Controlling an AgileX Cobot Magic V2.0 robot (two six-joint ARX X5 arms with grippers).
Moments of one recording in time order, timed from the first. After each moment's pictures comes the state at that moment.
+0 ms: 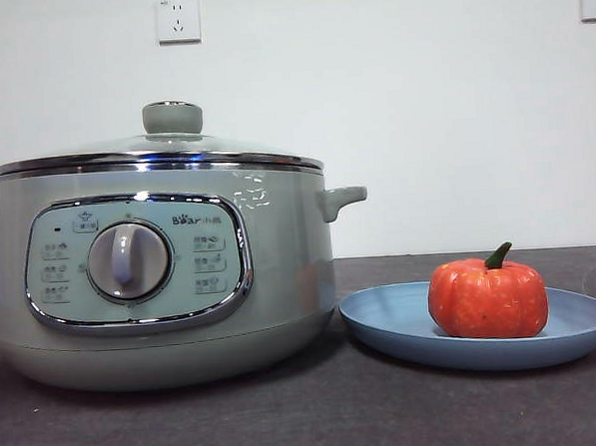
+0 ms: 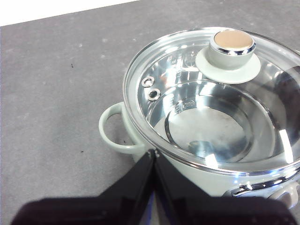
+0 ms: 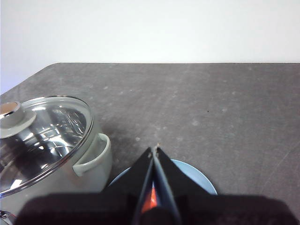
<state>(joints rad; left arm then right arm) -0.56 0.51 0.65 -0.63 -0.29 -0.11 0.47 0.47 0.57 -0.31 0.09 0.13</state>
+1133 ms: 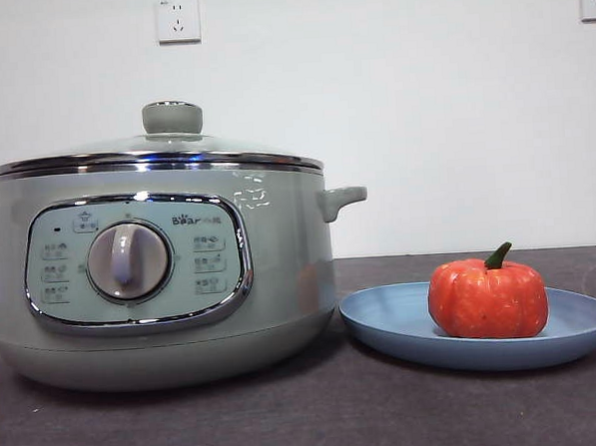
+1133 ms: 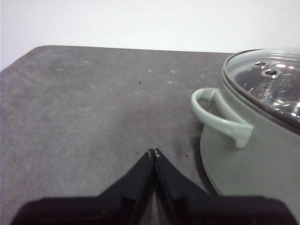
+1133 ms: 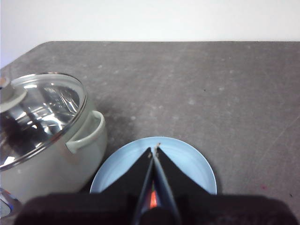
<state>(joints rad) 0.01 0.01 0.05 -0.21 0.03 -0.07 0.47 0.47 0.57 -0.40 0.09 0.13</state>
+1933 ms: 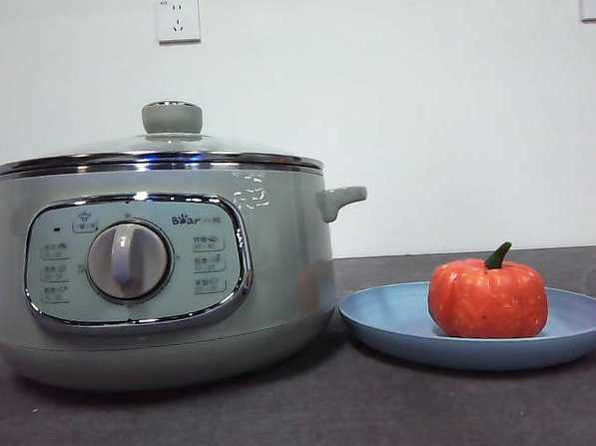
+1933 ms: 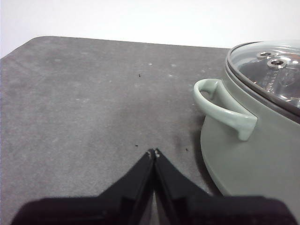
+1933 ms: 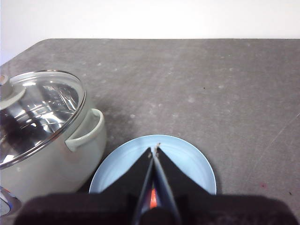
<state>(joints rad) 0.01 0.00 0.03 -0.21 0.03 -0.09 0.47 0.47 0.57 -0.40 0.08 0.13</state>
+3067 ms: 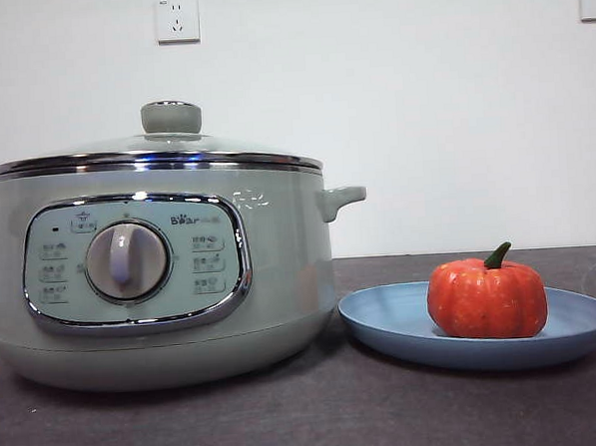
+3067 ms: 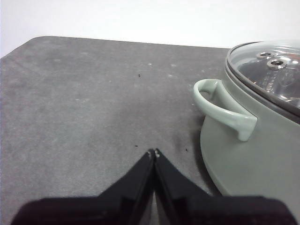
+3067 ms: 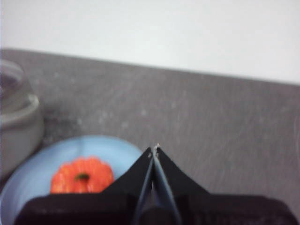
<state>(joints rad) 0.01 0.00 0.03 -0.21 0.03 -0.09 0.02 0.16 0.20 -0.19 -0.23 -0.11</state>
